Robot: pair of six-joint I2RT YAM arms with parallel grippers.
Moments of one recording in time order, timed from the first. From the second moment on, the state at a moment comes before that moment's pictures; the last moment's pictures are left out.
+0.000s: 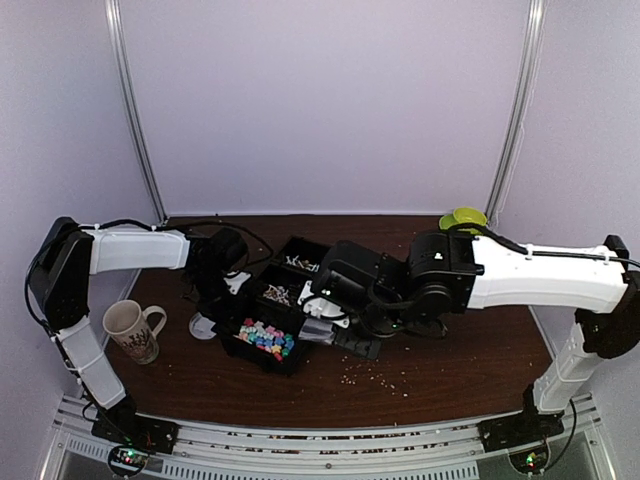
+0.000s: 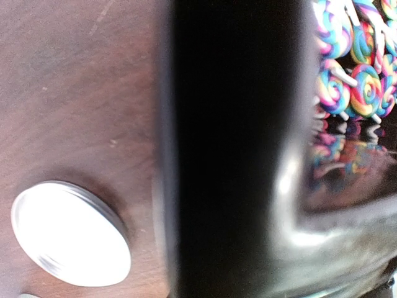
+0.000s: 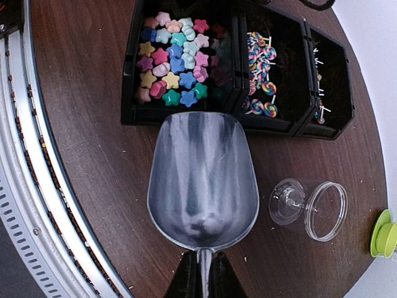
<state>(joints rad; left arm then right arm) -0.59 1.74 1.16 -0.83 0.12 -0.21 1.32 1.66 1.60 -1.02 0.37 0.01</state>
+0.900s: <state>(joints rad) -0.67 1.71 1.16 -0.83 -0.04 -0.14 1.31 2.03 1.89 -1.13 0.27 -0.02</state>
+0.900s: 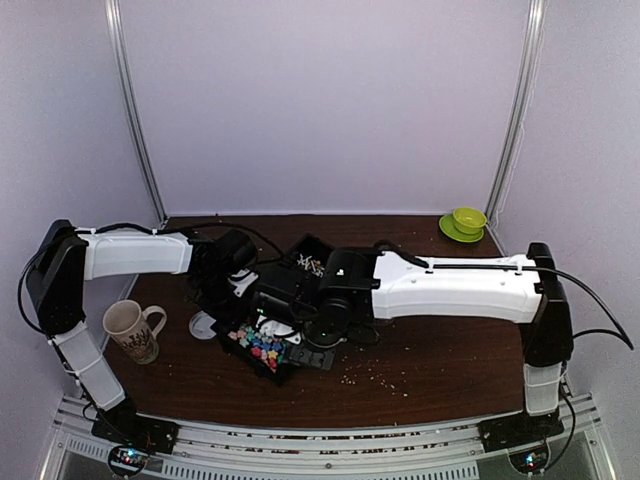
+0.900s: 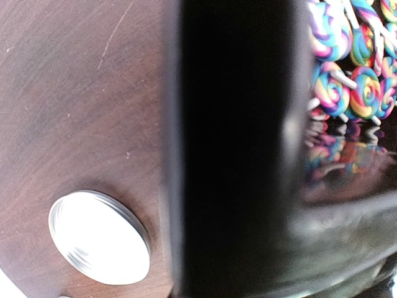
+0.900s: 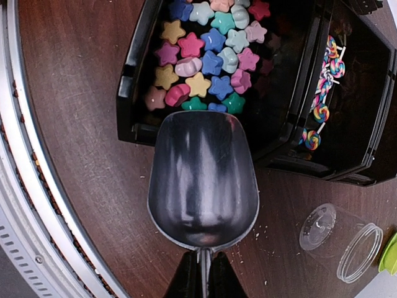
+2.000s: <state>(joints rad) -0.65 1.69 1.15 -0.82 -0.04 -0.12 1.24 2.12 1.85 -0.85 0.19 0.04</state>
